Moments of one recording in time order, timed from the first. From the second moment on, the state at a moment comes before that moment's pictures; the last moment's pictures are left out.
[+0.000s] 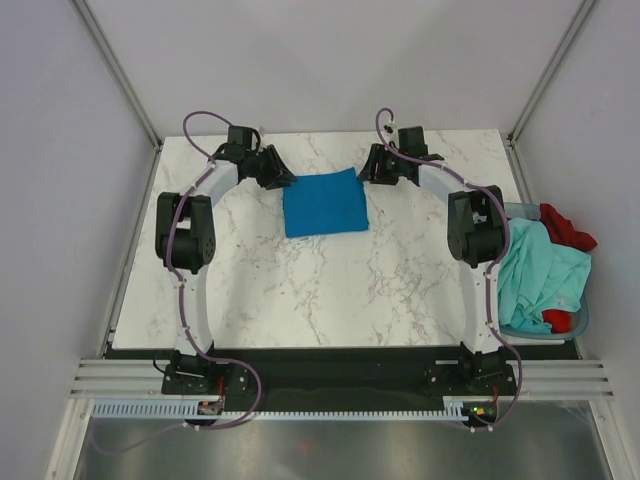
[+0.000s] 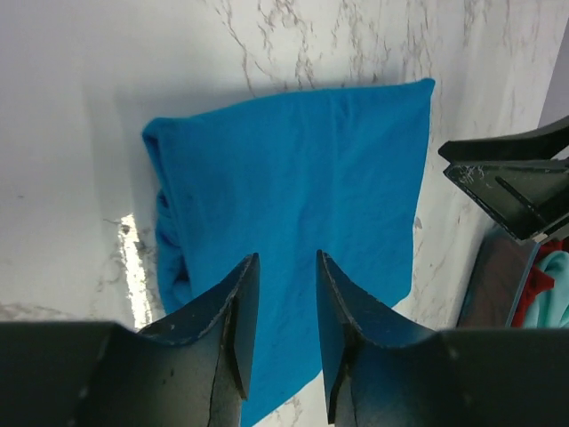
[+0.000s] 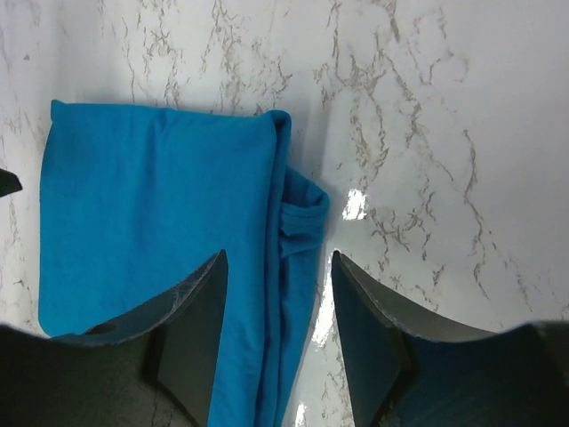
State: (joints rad) left arm -0.13 2.22 1.76 -0.35 0.50 -0.59; right arm 0.21 2.33 1.82 -0.22 -0.42 0.37
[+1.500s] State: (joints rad) left arm -0.10 2.09 1.59 -0.33 0.63 -0.56; right arm 0.17 2.27 1.63 0.00 -0.64 0.52
